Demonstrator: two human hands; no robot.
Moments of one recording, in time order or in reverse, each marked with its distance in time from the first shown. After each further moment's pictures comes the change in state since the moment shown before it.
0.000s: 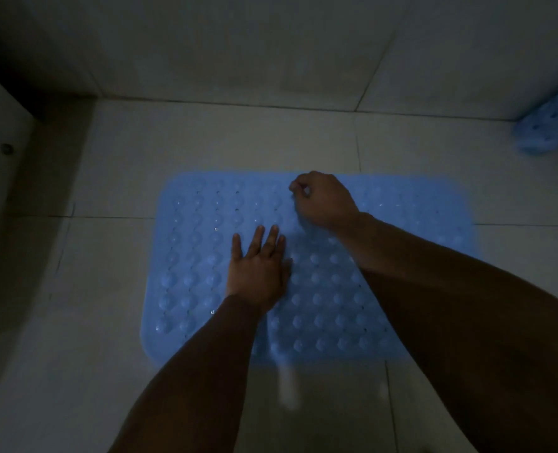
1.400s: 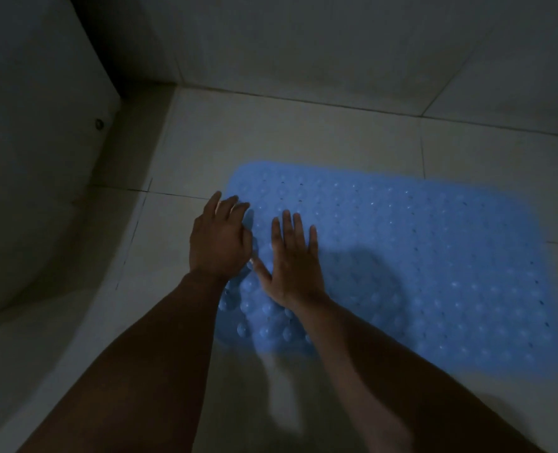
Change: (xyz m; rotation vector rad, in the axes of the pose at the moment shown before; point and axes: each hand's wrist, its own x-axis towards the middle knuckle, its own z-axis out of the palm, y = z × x) left_hand -0.045 -0.161 -0.028 -0.184 0.336 -0.230; right_hand -0.088 -0.107 0.168 -0.333 -0.043 -0.173
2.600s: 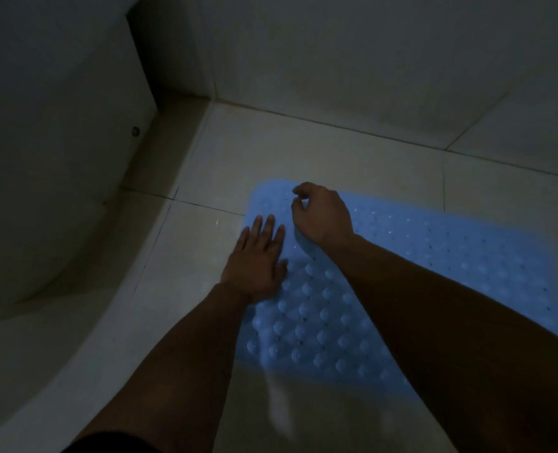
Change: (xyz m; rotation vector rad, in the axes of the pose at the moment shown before) left_hand 0.000 0.001 0.034 0.054 -0.274 0.159; right_hand 0.105 0.010 -0.100 0.427 0.074 0.130
